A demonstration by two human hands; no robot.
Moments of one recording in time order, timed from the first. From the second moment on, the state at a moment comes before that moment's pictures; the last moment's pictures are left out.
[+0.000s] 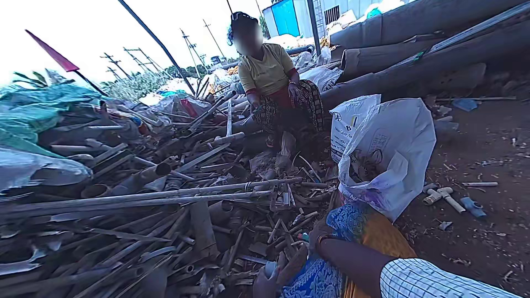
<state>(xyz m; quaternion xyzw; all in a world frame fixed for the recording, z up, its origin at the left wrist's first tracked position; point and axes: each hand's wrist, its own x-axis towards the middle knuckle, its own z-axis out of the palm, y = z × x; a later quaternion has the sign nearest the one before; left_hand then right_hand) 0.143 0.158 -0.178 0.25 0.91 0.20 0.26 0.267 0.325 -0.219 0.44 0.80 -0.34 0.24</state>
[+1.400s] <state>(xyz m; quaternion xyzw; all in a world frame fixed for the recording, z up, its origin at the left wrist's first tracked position) 0.088 0.163 -0.225 0.09 0.87 0.43 0.21 0.267 0.350 -0.216 0.54 0.67 -0.50 0.12</state>
